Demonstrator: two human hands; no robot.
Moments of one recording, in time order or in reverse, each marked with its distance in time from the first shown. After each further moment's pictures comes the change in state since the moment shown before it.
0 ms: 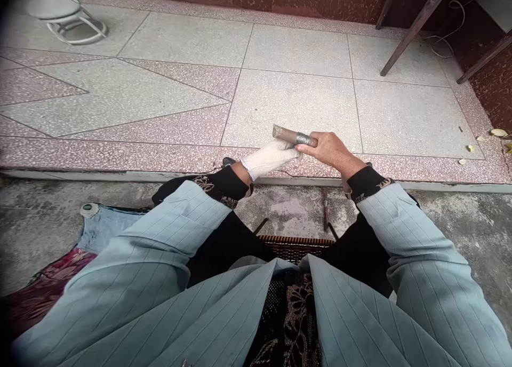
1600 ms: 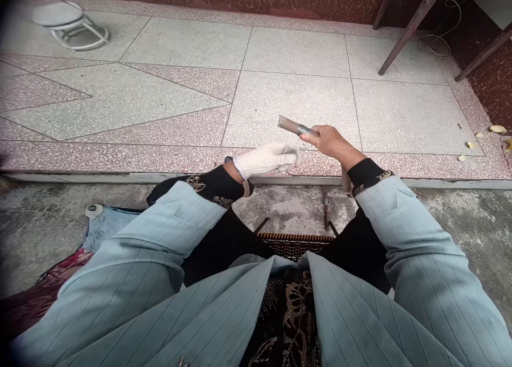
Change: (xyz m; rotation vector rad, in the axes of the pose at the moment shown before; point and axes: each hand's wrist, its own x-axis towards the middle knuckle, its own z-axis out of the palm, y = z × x) left_hand -0.004 -0.003 -0.009 -0.166 -0.323 0.044; right_hand 0.016 0.010 -0.012 0.104 -0.061 0.134
